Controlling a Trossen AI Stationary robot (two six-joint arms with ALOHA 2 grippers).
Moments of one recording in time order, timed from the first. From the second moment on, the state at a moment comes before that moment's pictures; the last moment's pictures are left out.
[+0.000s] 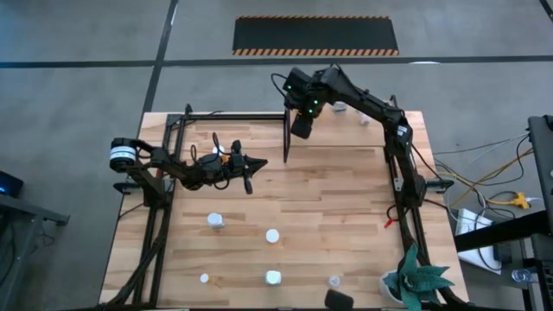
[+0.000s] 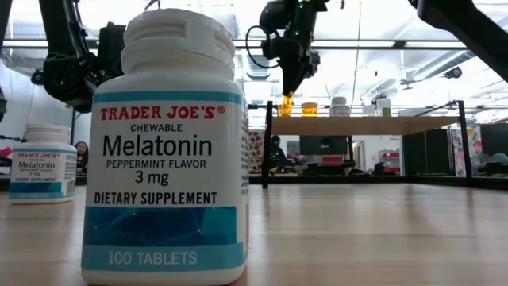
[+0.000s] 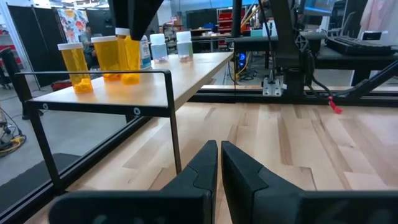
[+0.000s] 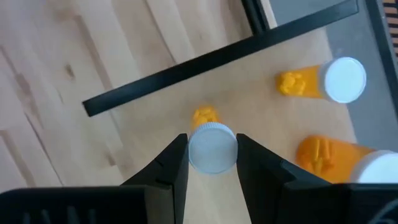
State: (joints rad) left arm 0.20 1.62 0.35 1.29 -0.11 0.07; right arm -0.50 2.12 2.33 -1.47 0.02 -0.15
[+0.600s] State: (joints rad) left arm 0.20 1.62 0.35 1.29 -0.10 0.07; right arm -0.52 2.12 2.32 -1.43 0.03 -0.14
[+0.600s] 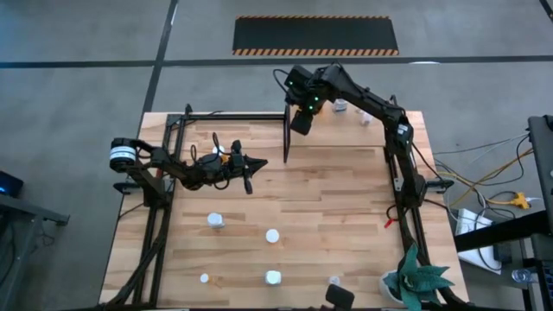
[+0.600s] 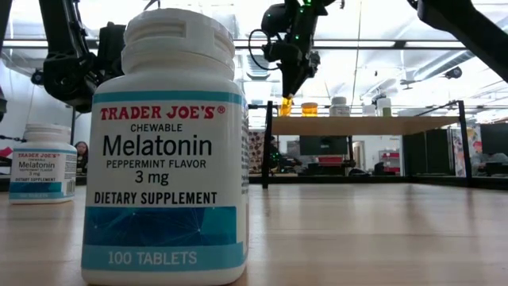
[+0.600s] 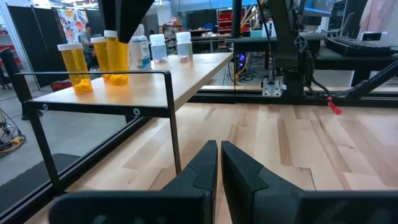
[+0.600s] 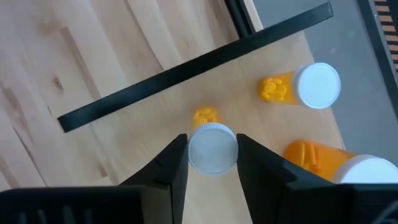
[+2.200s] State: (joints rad) left arm 0.20 1.62 0.35 1.28 -0.10 0.07; right arm -0.35 1.54 1.59 -0.94 0.15 -0.18
